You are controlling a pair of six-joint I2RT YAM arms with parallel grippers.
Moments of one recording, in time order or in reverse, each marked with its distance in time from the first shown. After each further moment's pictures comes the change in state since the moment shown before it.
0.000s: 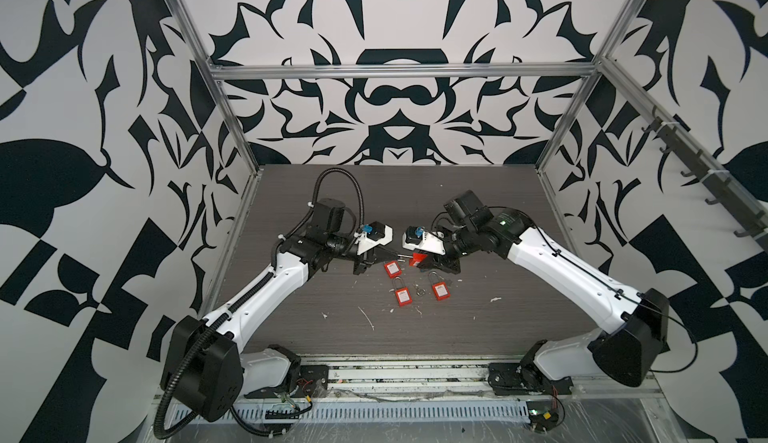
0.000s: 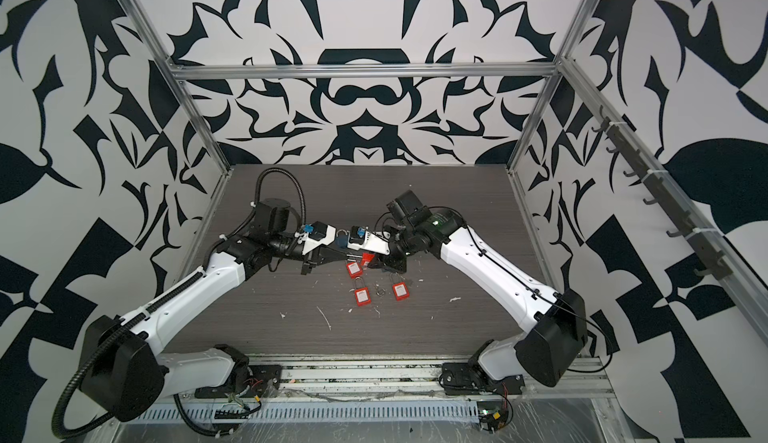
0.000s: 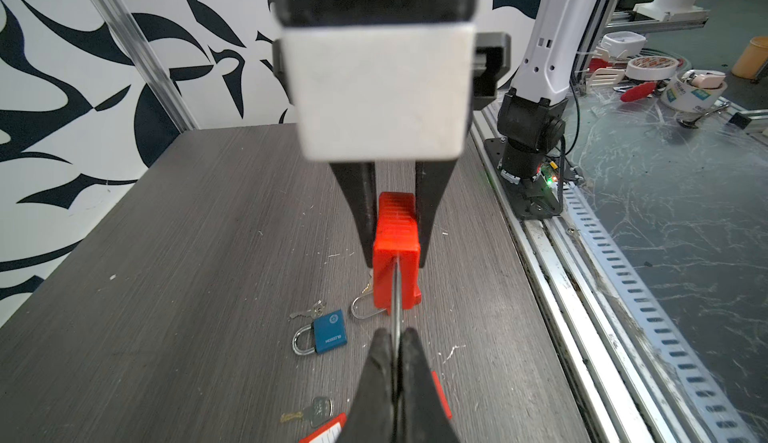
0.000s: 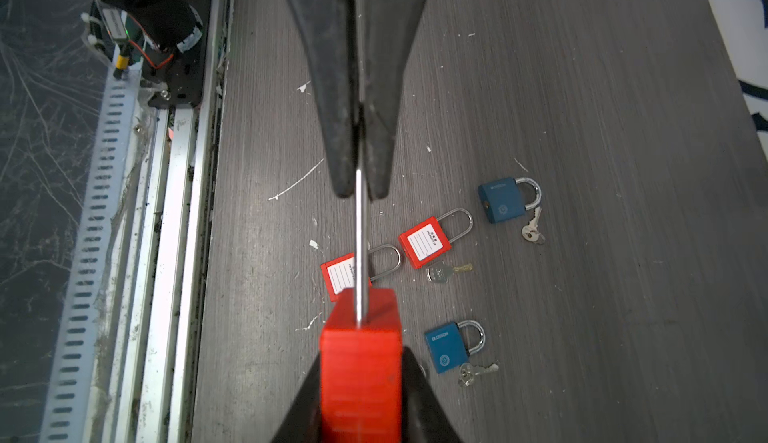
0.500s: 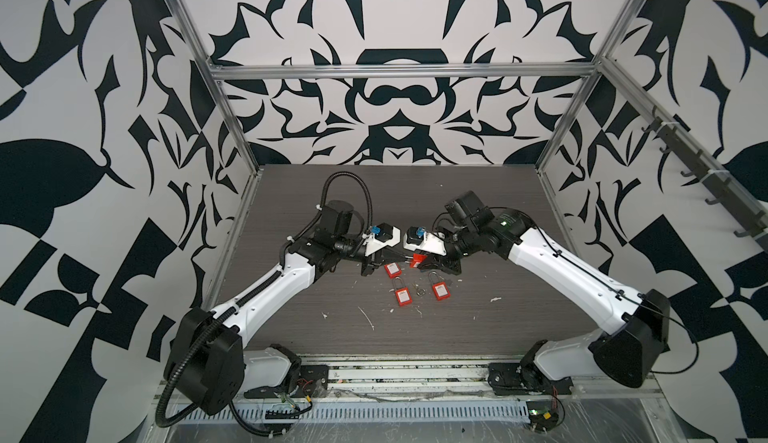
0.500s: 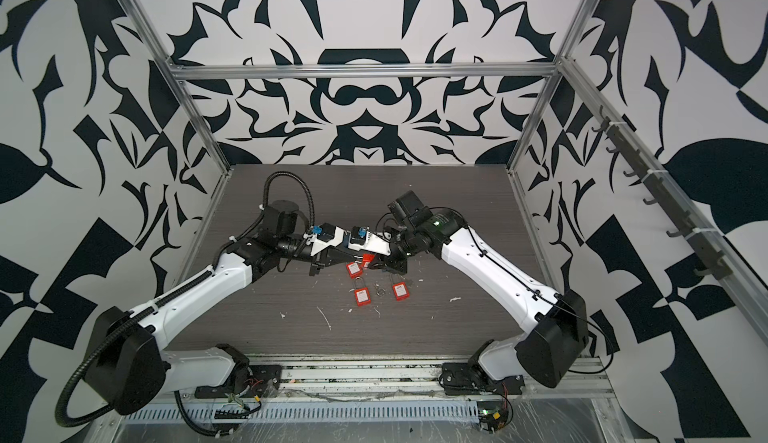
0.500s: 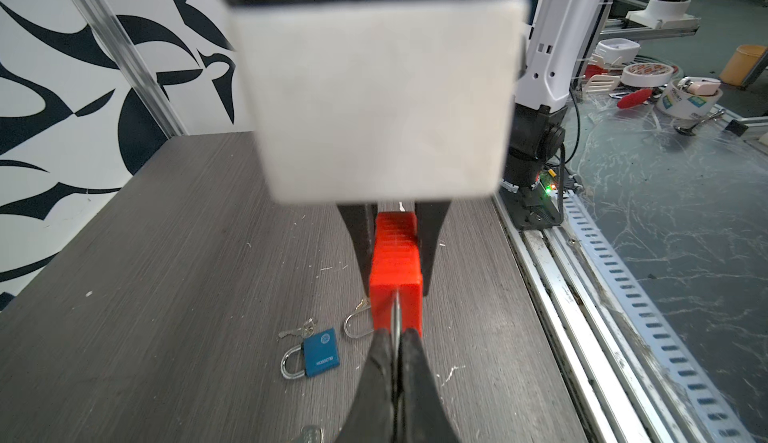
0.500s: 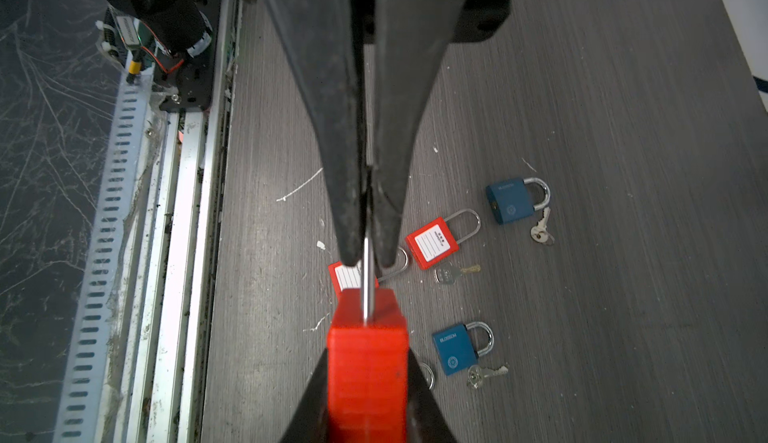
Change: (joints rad) left arm -0.072 0.047 -0.033 0.154 -0.027 -0.096; right arm -0.007 -0.014 -0.028 0.010 -0.017 0.003
